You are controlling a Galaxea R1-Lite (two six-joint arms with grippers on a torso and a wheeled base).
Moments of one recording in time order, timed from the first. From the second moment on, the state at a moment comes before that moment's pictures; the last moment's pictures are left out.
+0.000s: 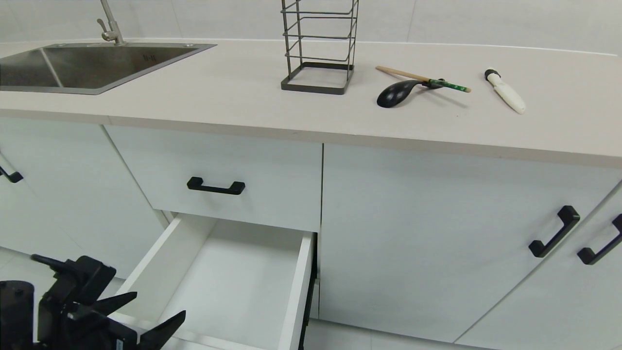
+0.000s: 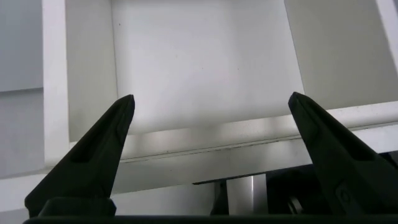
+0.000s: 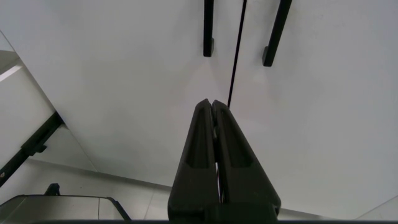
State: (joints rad) left arm -0.24 1.25 0.00 -0.72 -0.10 0.02; right arm 0.00 0.00 0.00 -0.01 0.03 -0.02
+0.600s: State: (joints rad) left arm -0.17 0.61 0.00 -0.60 -0.10 0.05; right arm 0.00 0.00 0.00 -0.01 0.03 -0.02
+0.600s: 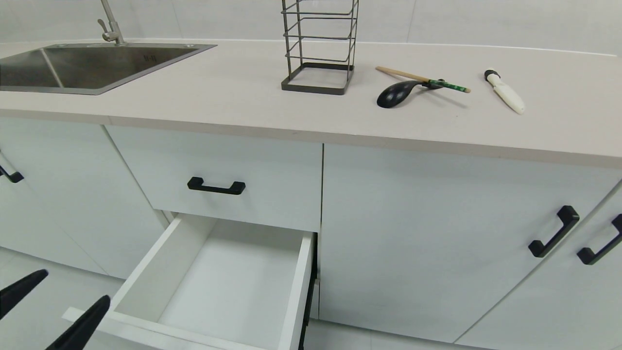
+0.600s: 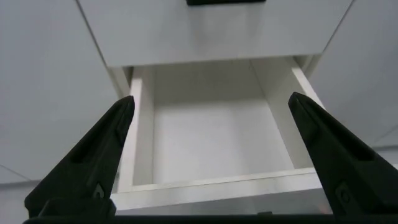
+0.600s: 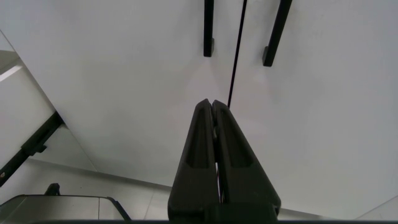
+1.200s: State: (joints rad) left arm -0.08 0.11 0.00 0.01 -0.07 0.05; right arm 0.00 0.00 0.00 -0.01 0.03 -0.02
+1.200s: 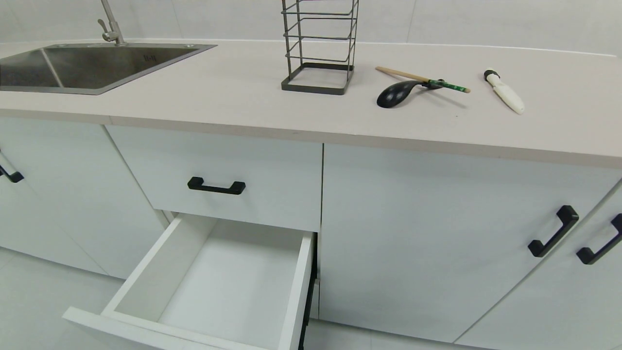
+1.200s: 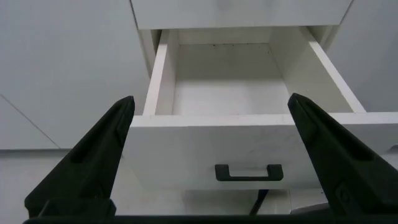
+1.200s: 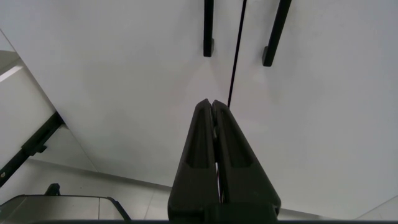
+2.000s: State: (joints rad) left arm 0.00 0.00 0.00 0.00 -0.03 0.00; right arm 0.00 0.00 0.00 -0.01 0.03 -0.02
